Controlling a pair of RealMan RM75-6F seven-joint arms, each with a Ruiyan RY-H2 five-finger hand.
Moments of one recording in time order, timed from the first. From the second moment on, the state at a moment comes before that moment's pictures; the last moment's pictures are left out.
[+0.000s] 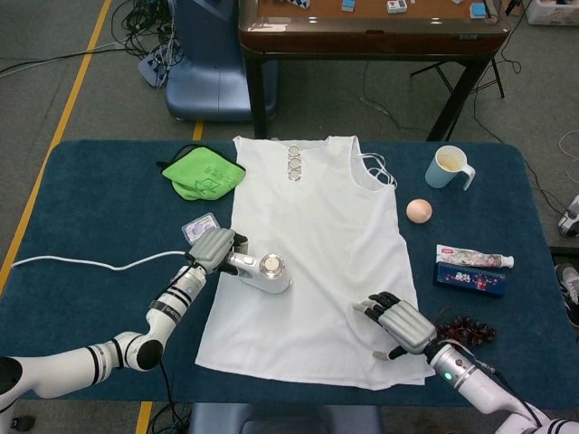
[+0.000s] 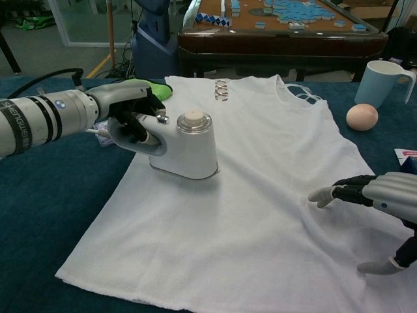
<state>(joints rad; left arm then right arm) -0.88 -1.62 -0.29 -1.34 0.96 0.78 0.09 0.44 -1.40 -0.12 -1.36 -1.74 1.05 0.05</state>
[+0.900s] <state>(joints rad) -0.97 -1.74 -0.27 -1.20 0.94 0.74 0.13 0.42 -1.41 -0.15 -1.35 -1.72 1.08 0.06</state>
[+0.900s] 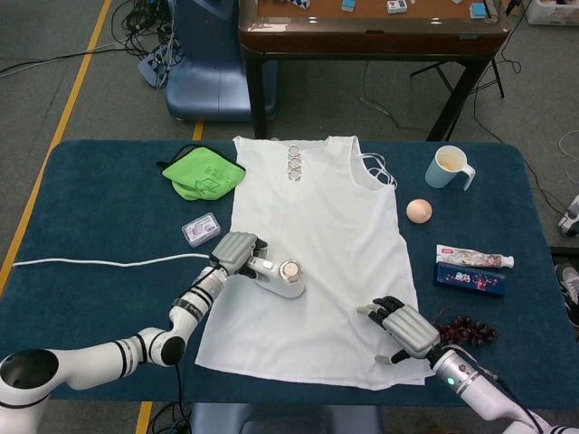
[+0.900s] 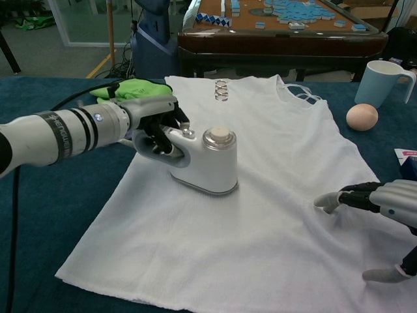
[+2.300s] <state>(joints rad) -0.97 -1.65 -0.29 -1.24 0.95 0.75 0.16 0.48 -1.45 -0.06 -1.32 -1.59 1.01 0.01</state>
